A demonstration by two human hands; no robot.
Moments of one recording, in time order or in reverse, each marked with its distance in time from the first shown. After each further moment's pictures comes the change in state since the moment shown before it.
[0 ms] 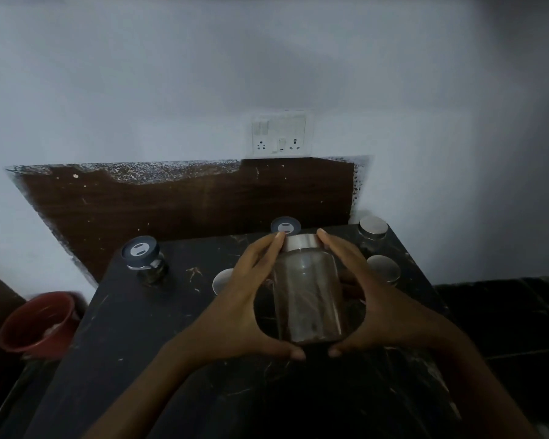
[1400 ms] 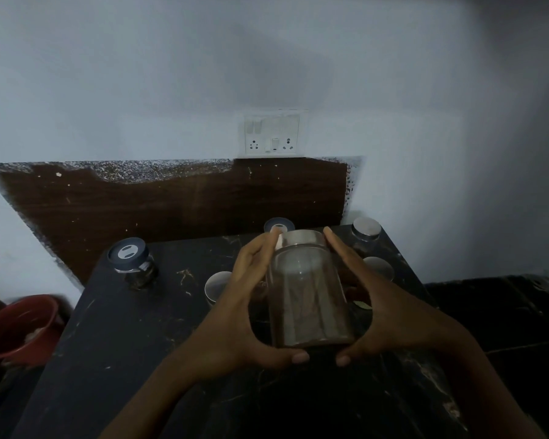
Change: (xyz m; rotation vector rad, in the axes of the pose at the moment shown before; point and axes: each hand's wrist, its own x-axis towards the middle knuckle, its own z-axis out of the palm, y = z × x) left_hand 0.001 0.007 0.000 -0.268 0.051 0.046; right_hand -0.002 -0.021 -0.007 -0.028 -0.046 0.130
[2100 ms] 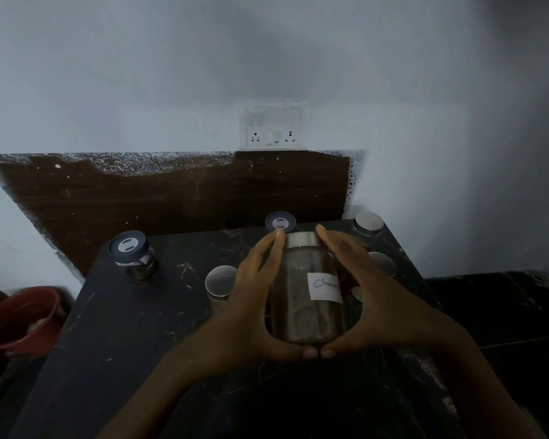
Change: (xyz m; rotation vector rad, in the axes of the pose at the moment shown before) left_hand 0.005 -0.010 0.006 0.246 -0.031 -0.036; right_hand 0.009 0.004 0.006 -0.131 0.084 -0.094
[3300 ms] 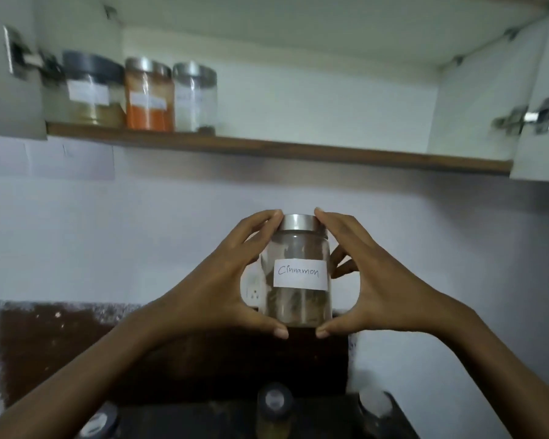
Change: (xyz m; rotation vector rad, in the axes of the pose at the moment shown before) left_hand 0.126 0.083 -0.166 0.383 0.246 0.349; right_hand 0.072 -0.119 -0.162 -0.538 0.381 -0.475
